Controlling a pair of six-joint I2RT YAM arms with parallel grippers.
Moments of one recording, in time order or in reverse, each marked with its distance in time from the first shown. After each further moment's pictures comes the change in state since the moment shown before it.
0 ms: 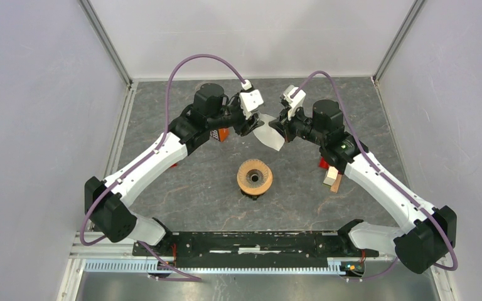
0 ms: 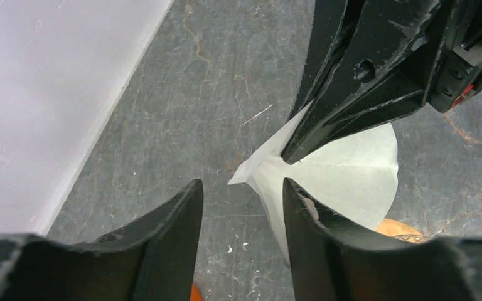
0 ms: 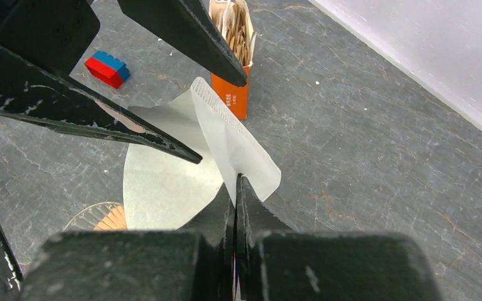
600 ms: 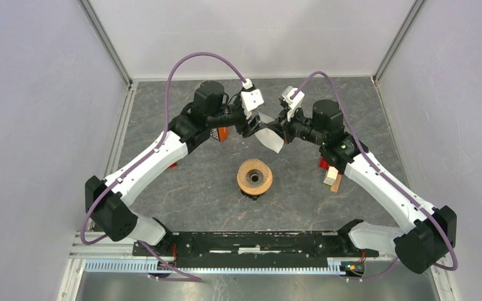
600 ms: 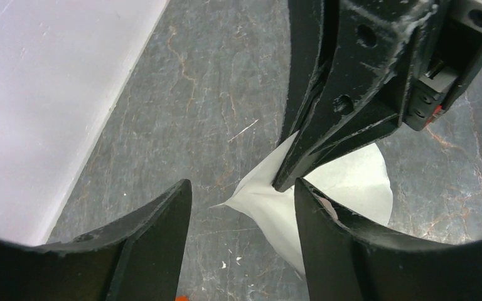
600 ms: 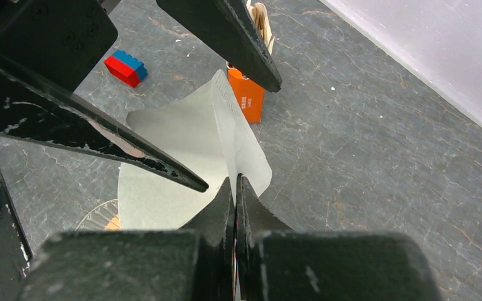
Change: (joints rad) left arm 0.000 0.011 0.025 0.007 0.067 -0.002; right arm 0.000 0.000 0.000 0.003 -0.058 0.002
